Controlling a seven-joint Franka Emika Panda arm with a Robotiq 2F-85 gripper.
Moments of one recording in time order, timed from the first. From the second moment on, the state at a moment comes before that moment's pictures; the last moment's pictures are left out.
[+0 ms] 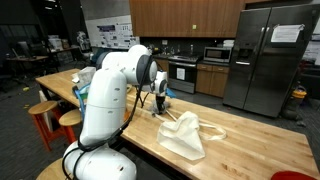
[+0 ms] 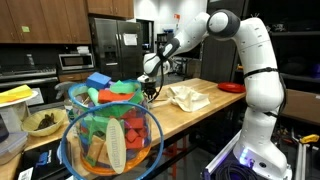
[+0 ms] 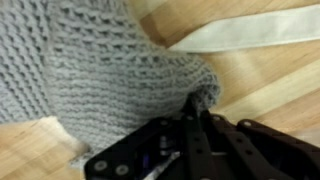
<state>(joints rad) 0.05 0.42 0.16 -1.91 -0.02 2.33 -2.24</state>
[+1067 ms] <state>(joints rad) 0.04 0.42 0.17 -1.91 0.01 2.31 -2.23</state>
